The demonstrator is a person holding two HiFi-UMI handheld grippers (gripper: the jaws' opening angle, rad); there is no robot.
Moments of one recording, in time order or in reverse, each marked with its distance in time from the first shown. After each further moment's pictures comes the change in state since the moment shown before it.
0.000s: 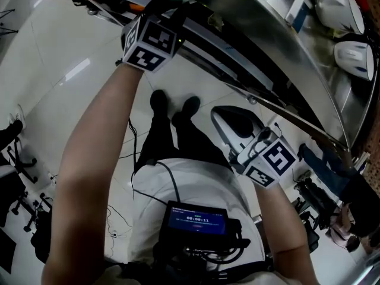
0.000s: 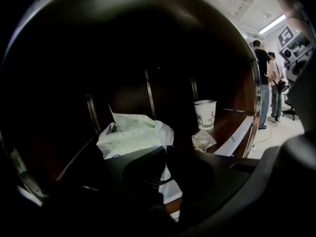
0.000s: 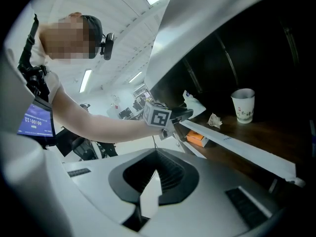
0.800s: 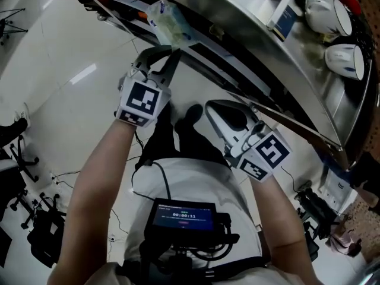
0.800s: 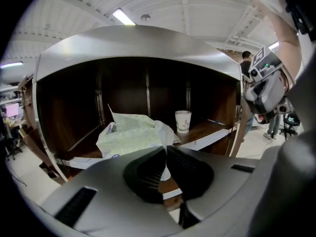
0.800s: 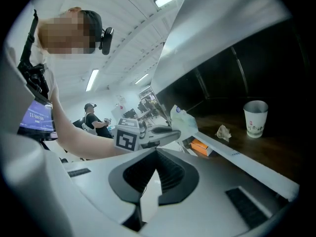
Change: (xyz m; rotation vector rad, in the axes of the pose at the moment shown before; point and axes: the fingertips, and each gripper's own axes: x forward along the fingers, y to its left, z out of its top) left arm -0.099 -0.060 -0.006 -0.119 -0.030 -0.023; right arm 0.013 0.011 0.025 -0.059 -0.036 0.048
